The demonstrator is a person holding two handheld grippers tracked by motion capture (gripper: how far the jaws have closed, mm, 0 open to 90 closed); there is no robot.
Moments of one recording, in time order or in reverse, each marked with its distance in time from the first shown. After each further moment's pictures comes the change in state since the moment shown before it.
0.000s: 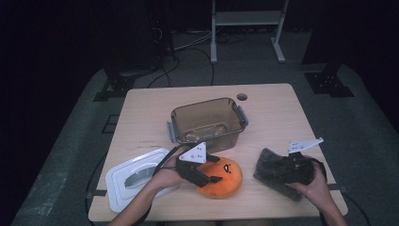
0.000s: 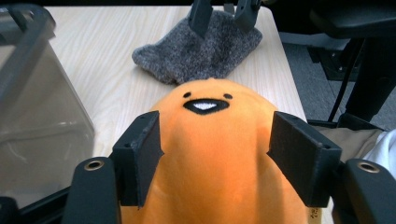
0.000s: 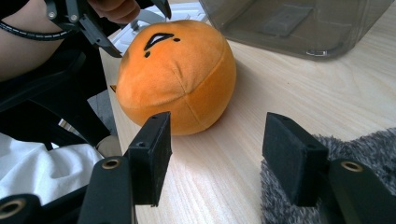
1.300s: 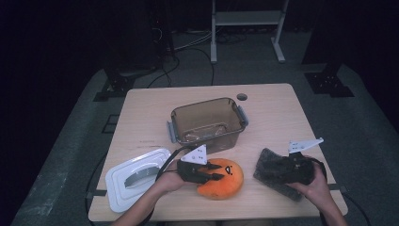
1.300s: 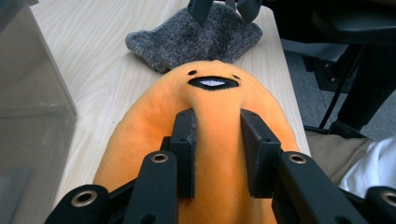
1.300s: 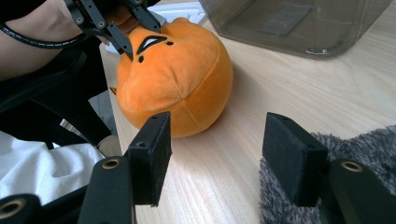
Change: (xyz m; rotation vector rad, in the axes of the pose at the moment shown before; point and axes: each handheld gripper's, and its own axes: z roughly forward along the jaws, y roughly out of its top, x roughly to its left) left arm -0.003 -0.009 0.007 -0.014 -0.016 -0.090; right arm -0.002 -0.001 0.000 -0.003 0.007 0.003
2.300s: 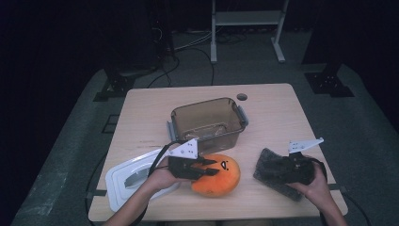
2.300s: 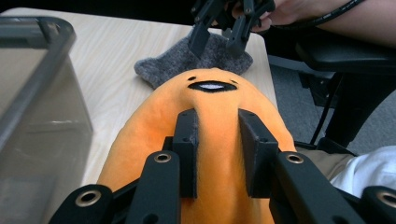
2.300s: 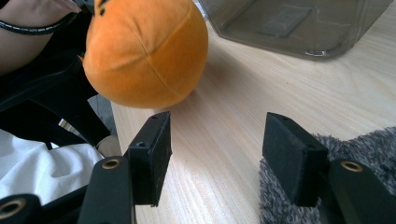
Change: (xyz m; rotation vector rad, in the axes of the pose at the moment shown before) left arm -0.004 0.019 -0.038 -0.069 0.013 -0.010; right arm 0.001 0.001 -0.001 -0.002 -0.006 -0.005
